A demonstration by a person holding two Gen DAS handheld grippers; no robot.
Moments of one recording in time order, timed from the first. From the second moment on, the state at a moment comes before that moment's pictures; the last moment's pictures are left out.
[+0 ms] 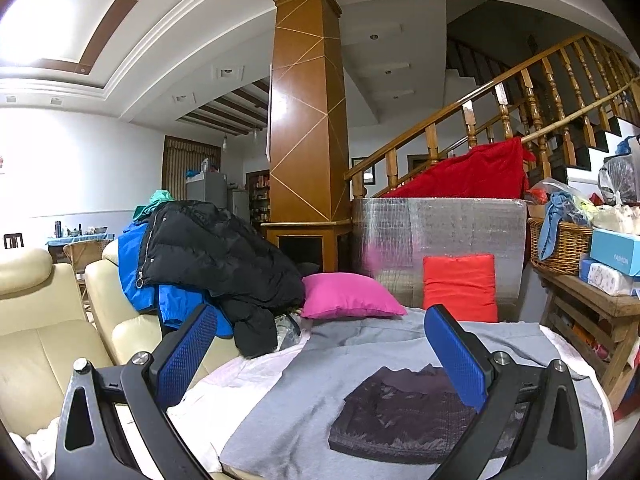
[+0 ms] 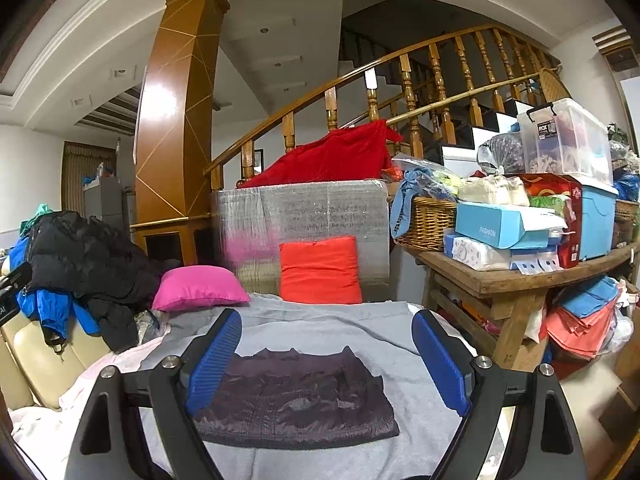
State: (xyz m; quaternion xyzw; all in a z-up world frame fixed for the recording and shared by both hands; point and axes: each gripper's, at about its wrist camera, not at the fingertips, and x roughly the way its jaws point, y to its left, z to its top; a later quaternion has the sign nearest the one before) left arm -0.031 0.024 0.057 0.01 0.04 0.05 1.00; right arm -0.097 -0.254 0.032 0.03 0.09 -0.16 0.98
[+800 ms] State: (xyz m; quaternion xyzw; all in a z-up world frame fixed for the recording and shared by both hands) left arm -0.048 0.031 0.066 0.01 0.03 0.05 1.00; right arm -0.107 -0.233 0.044 0.00 0.06 -0.15 0.99
